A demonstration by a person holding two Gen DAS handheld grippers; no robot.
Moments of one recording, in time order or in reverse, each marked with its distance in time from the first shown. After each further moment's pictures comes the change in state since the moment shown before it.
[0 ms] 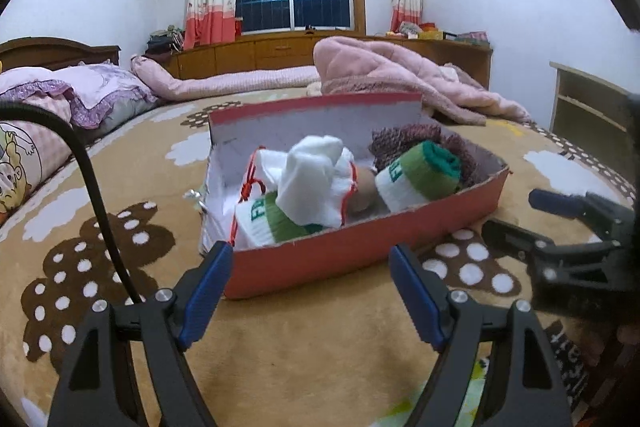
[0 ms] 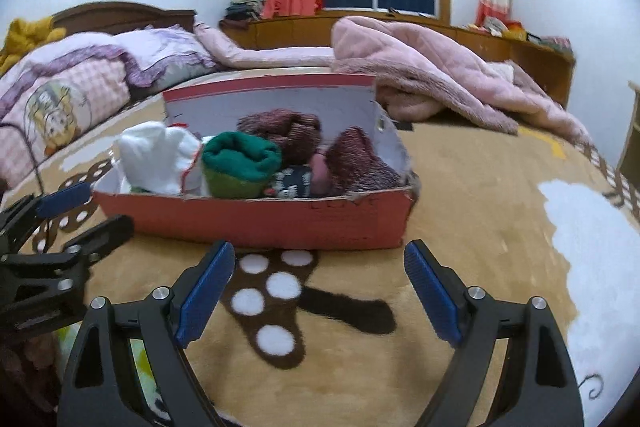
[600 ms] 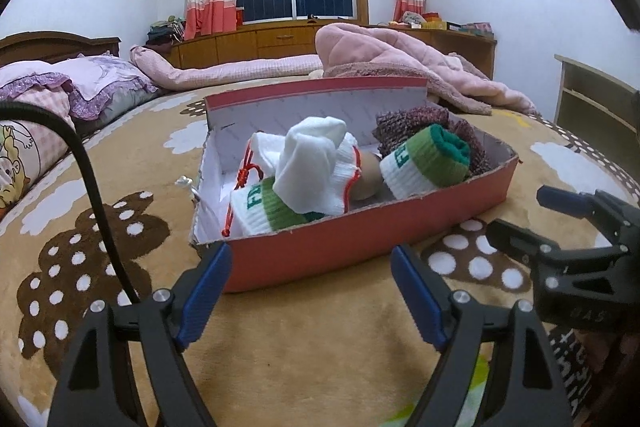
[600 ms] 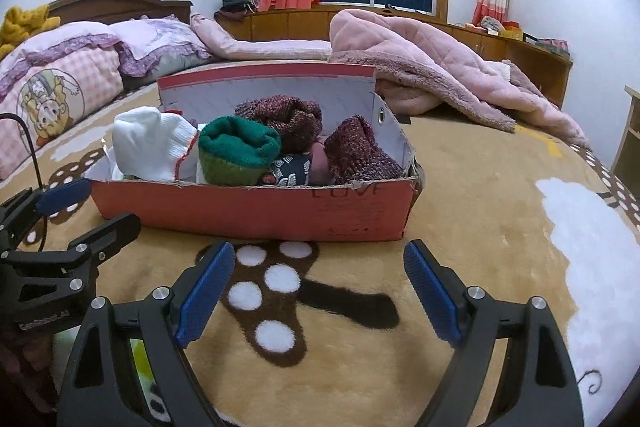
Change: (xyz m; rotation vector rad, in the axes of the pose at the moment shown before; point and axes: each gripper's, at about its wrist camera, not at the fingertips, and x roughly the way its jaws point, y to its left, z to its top) left arm 0.014 0.000 -0.004 -0.001 0.035 0.011; right arm 0.006 0.004 -0.003 -0.014 0.025 -0.035
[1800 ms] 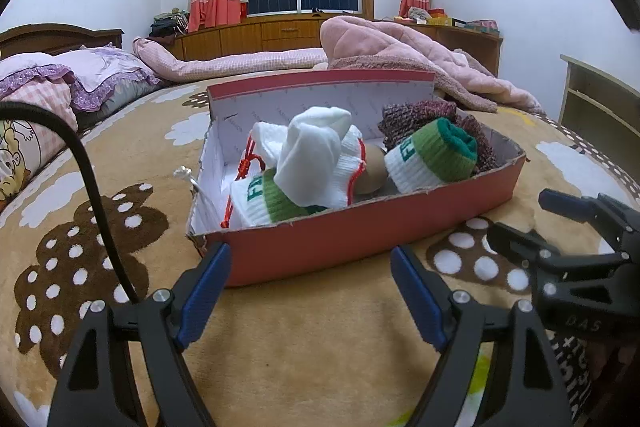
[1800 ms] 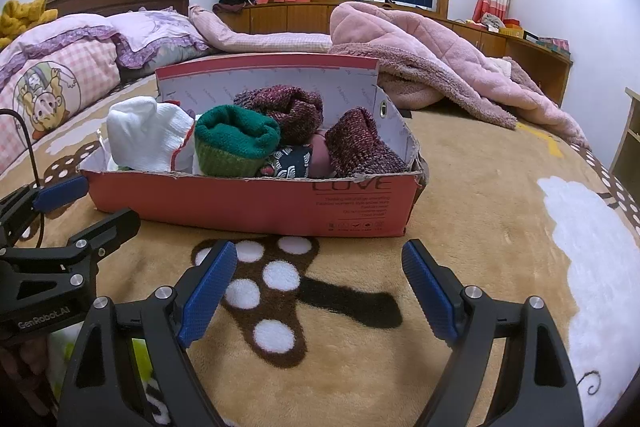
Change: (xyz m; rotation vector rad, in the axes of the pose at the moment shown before) left arm 0.004 -0.003 -0.002 -0.010 0.024 0.012; right arm 0.007 0.004 0.000 -0.015 0.027 -0.015
